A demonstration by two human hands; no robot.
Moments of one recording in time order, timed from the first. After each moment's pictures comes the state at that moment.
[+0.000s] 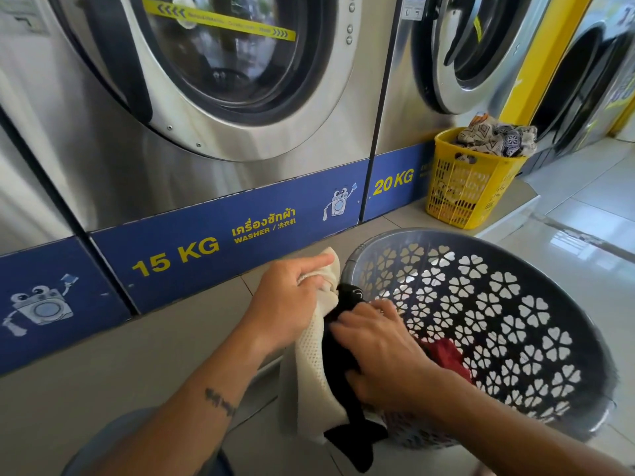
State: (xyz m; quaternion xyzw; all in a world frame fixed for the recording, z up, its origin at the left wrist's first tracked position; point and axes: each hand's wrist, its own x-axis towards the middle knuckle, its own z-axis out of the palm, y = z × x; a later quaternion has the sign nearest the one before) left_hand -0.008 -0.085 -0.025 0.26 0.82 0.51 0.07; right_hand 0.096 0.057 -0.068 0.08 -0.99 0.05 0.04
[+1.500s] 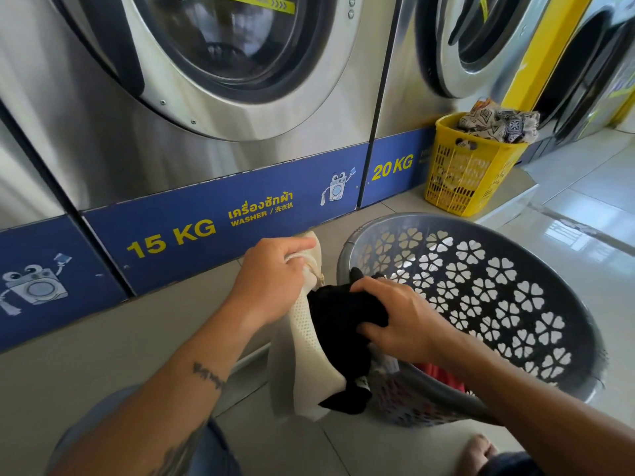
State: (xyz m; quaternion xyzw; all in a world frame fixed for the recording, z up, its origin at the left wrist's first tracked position) left_hand -0.013 -0.096 -0.025 0.23 0.87 0.44 0.04; right_hand 0.092 0.104 -0.078 0.00 -0.97 0.24 0.03
